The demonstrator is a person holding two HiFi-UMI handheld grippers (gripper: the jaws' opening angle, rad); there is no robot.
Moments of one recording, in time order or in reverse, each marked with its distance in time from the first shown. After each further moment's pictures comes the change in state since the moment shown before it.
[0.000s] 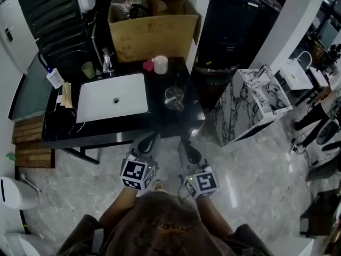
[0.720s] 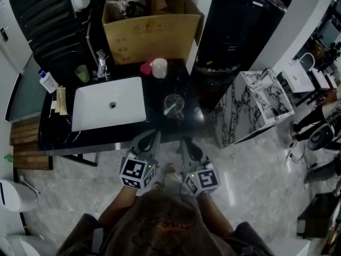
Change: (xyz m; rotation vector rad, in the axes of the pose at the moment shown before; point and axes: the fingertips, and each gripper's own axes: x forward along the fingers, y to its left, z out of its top) left arm 0.058 0.035 0.004 -0.025 0.013 -0.016; right arm 0.060 -0.043 0.002 -0.017 0.018 -0.011
